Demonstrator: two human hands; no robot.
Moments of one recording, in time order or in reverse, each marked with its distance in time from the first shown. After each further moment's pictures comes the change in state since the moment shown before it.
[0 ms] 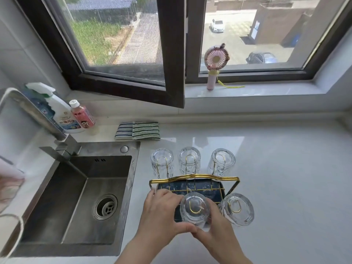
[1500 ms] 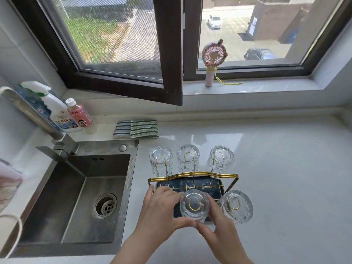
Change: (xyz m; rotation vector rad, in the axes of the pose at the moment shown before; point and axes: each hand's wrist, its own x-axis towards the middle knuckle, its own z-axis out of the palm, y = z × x) left_hand 0.002 0.001 -0.008 -0.016 -0.048 0.029; right_hand -0.010 -0.006 -0.005 0.016 0.050 0.035
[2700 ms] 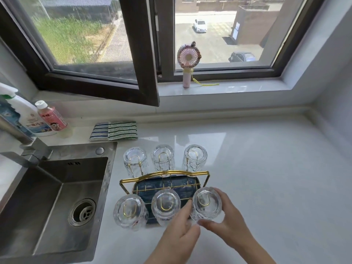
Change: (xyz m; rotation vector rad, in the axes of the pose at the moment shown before) left_hand -0.012 0.094 0.049 -1.034 -0.231 -0.181; right_hand 0.006 0.056 -0.076 0.034 0.009 -0.009
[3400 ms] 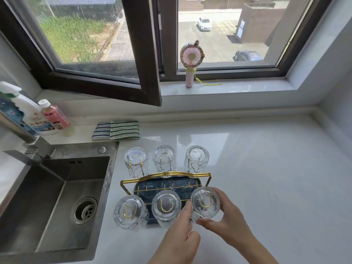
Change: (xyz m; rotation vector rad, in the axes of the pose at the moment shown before) left_hand 0.004 -0.007 0.003 0.040 0.016 -0.173; right_hand 0.011 -0.004 0.000 -0.015 -0.004 -0.068
